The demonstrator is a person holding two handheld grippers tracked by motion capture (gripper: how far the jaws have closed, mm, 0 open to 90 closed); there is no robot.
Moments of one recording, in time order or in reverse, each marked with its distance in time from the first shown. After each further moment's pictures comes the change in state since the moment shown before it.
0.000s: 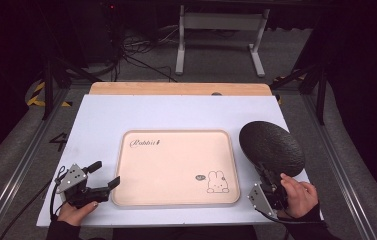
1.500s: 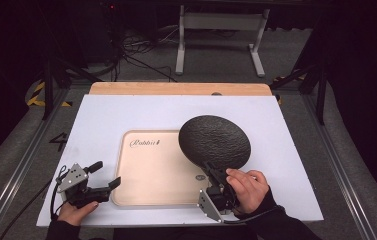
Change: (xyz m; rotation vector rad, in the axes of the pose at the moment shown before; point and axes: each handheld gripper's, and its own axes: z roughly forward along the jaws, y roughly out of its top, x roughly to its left) left arm 0.000 0.001 0.002 0.018 -0.014 0.003; right arm -0.006 0.128 0.001 -0.269 0.075 -0.111
